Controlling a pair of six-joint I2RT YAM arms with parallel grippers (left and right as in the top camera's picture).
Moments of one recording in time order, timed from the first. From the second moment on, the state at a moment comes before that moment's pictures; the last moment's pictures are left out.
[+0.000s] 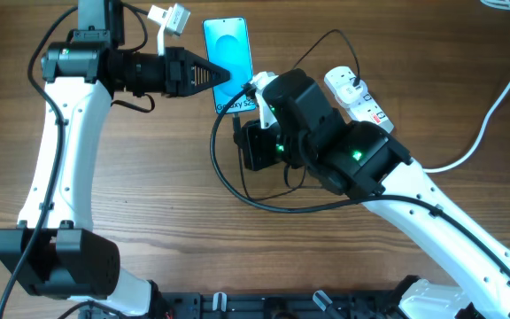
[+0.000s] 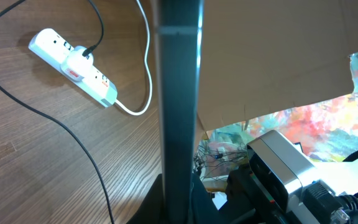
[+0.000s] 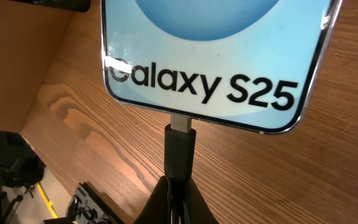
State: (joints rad) left arm -0.03 1.71 1.69 -1.11 1.24 0.01; right arm 0.77 1.47 1.48 -0.79 -0.20 0.49
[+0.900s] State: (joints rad) left arm -0.02 1.71 1.69 -1.11 1.24 0.01; right arm 0.77 1.47 1.48 -0.77 -0.18 0.49
